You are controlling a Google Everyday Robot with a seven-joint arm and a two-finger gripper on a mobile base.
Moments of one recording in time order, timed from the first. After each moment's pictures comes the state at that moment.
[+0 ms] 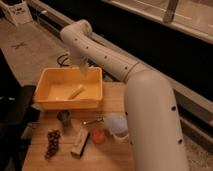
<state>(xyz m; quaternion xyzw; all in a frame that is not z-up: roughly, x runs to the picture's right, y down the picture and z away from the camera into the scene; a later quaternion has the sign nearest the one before) -0.141 -0.108 0.809 -0.16 -0.20 -0.45 0.85</state>
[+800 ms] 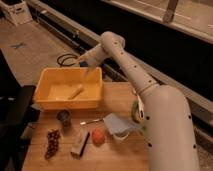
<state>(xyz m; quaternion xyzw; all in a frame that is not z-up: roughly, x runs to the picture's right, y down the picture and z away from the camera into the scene) -0.125 -0.121 0.823 -0.06 -0.42 -0.28 0.86</state>
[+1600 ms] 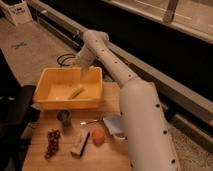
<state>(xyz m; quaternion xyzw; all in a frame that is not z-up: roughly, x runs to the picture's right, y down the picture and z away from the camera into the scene) -0.166 -0.096 0.856 -0.15 -0.37 -0.38 0.83</state>
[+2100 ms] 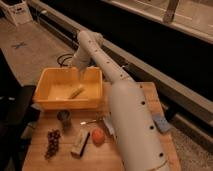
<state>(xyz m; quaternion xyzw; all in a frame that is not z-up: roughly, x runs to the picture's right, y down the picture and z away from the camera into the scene) -0.177 -0.080 0.870 -0.18 -0.38 -0.39 0.82</state>
